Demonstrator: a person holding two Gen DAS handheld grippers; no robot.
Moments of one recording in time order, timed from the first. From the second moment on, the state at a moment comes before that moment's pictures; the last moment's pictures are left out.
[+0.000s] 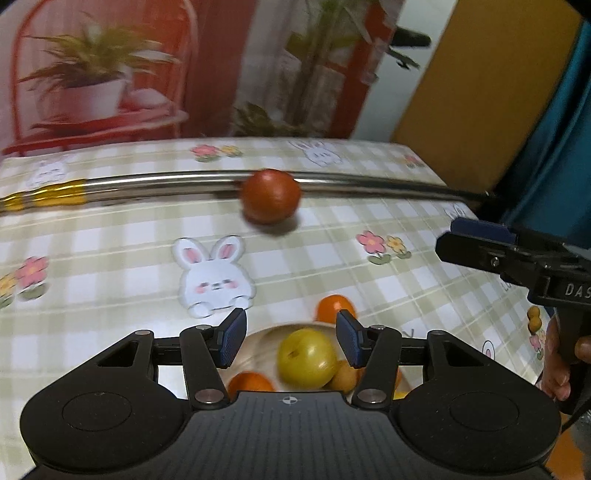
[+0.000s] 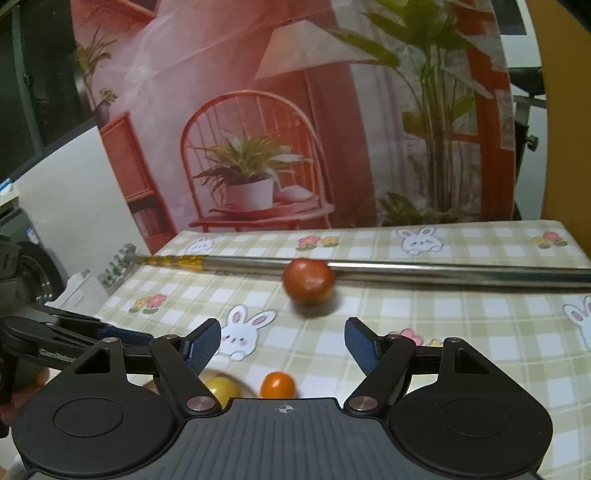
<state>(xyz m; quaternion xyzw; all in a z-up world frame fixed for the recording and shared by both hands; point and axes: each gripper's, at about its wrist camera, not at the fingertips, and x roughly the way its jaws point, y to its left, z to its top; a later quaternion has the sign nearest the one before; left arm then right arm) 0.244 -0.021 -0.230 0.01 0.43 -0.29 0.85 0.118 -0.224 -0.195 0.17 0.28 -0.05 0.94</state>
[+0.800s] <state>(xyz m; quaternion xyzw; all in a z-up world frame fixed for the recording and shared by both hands) 0.293 -0.092 -0.281 -0.01 0.53 -0.28 0.80 0.104 -0.268 -0.219 0.22 0.27 -0.09 0.93</state>
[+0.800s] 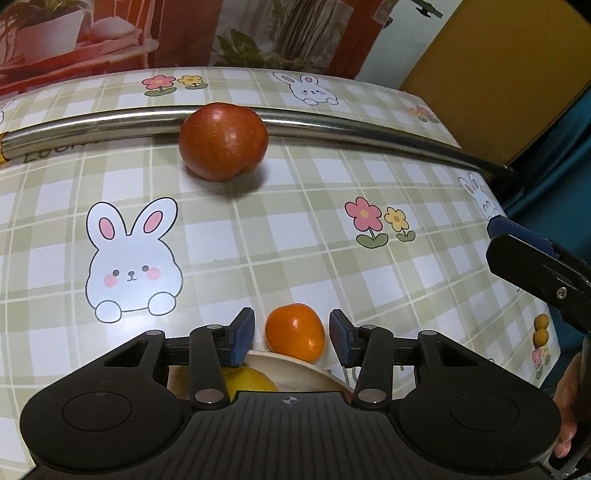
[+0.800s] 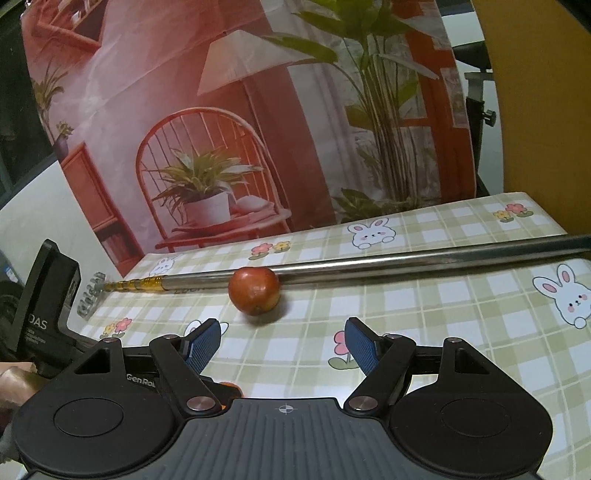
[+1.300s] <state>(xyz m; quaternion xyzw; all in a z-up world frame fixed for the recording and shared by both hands) 0.291 -0.097 -0.285 0.00 0.52 -0.28 0.81 0.101 -0.269 -0.219 0.22 0.27 -0.10 0.93</state>
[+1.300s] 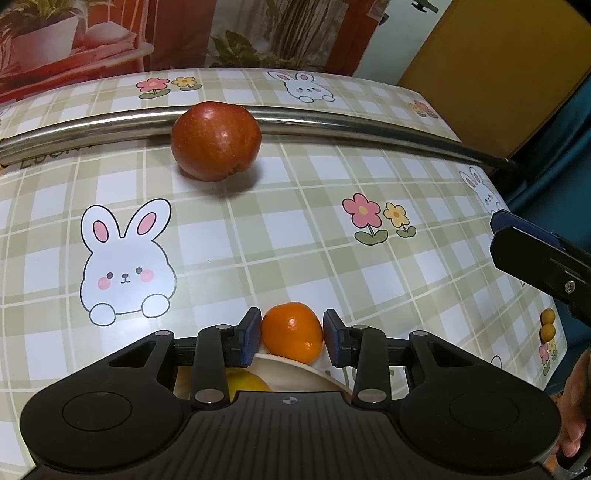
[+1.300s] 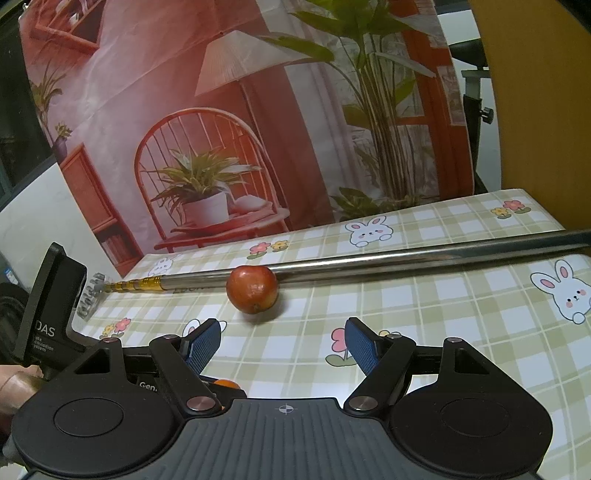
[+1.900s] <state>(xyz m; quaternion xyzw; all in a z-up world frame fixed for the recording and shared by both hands) 0.265 -0.018 -0.237 -0.08 0.44 -0.26 0.86 0.112 -0.264 -0.205 0.19 0.26 -0.08 0.94</state>
